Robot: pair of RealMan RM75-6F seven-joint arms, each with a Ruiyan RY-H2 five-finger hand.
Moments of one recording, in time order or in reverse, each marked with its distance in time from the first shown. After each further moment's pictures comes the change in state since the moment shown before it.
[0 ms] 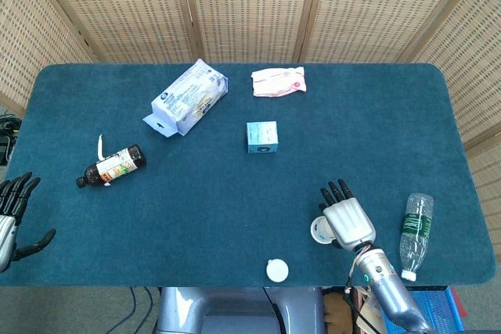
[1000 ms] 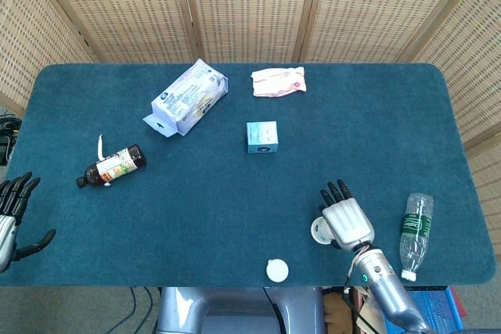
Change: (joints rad) left arm -0.001 0.000 0.001 0.001 0.001 -0.001 -0.002; right arm 0.015 -0.007 -0.012 -0.003 0.012 0.014 -0.007
